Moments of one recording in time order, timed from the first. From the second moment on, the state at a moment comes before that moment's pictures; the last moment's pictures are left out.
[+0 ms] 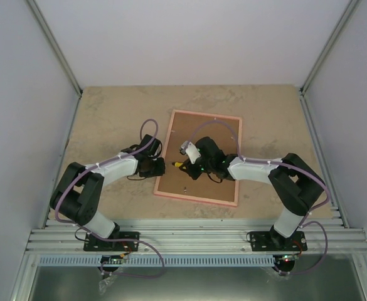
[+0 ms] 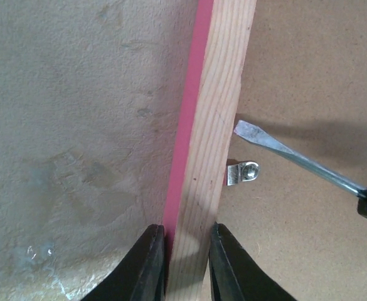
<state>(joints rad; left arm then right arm) -0.48 1.55 0.78 -0.40 0.11 -0.55 0.81 1.73 0.90 0.07 -0.26 0.03</state>
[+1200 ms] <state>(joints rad) -0.49 1.55 0.78 -0.40 0.08 -0.55 0.81 1.74 0.99 -0.09 -0.32 -0.03</state>
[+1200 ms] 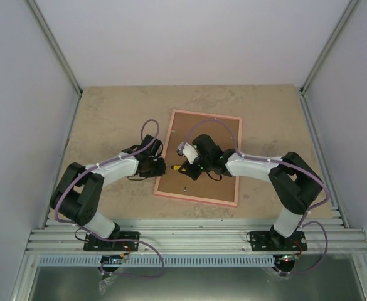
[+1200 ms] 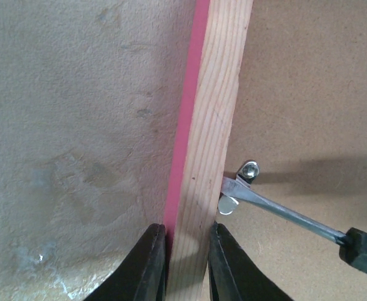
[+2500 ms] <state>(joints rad) -0.49 1.55 0.78 -0.41 0.05 -0.56 0.82 1.68 0.99 -0.19 -0.24 -0.04</state>
